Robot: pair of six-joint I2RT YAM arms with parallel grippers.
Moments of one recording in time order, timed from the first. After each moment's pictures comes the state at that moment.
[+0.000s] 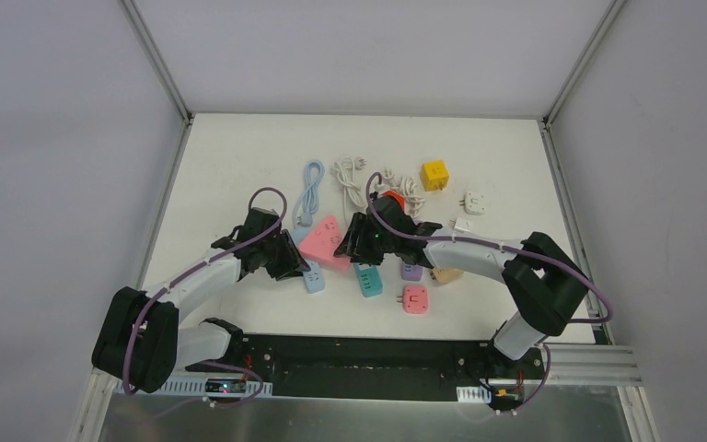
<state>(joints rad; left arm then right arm) -0.37 1.19 0.52 -0.37 0.17 -0.82 0.88 1.62 0.93 -0.07 -0.14 1.01</state>
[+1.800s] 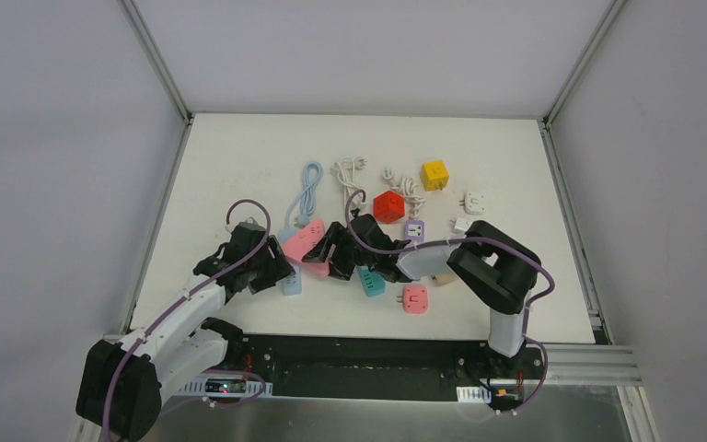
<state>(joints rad) -0.37 0.90 0.44 -0.50 -0.03 -0.82 0.98 1.88 0.90 0.40 -0.20 1.36</state>
